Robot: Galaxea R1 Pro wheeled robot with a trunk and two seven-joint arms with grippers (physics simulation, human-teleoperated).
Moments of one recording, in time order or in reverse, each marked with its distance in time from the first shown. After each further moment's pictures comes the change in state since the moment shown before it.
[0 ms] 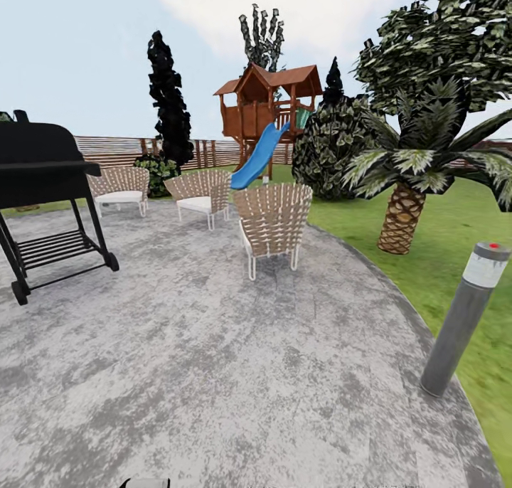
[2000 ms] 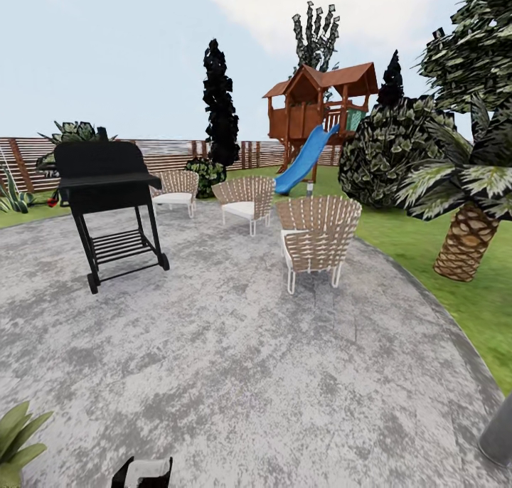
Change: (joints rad) left arm 0.003 0.000 0.001 -0.097 -0.007 0.004 0.006; right arm 0.000 0.005 0.010 0.000 0.005 0.001 0.005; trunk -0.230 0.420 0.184
